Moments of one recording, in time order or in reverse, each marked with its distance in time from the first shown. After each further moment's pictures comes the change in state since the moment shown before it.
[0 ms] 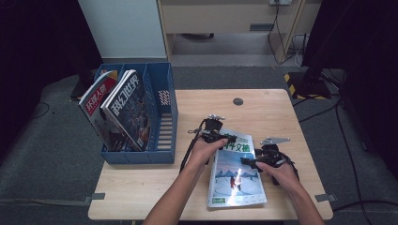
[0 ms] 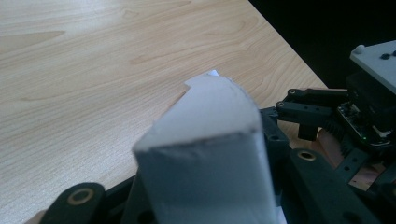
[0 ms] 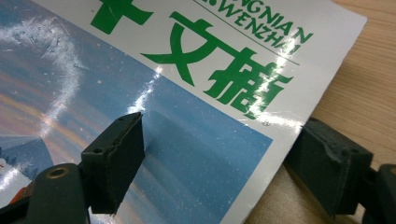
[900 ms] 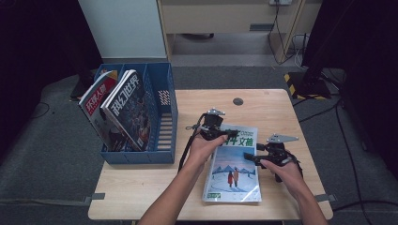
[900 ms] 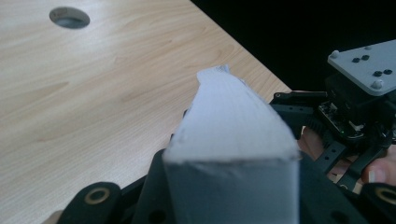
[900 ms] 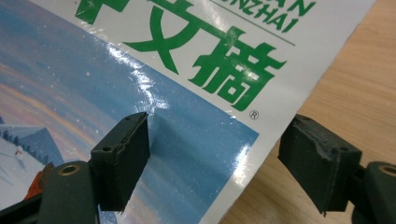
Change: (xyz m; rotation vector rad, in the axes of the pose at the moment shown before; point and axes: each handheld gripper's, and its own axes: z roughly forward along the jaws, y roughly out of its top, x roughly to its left) left arm -0.030 0.019 -0.041 -0.097 -0.006 0.113; right arm 0.005 0.012 -0.026 -0.129 0.011 -0.047
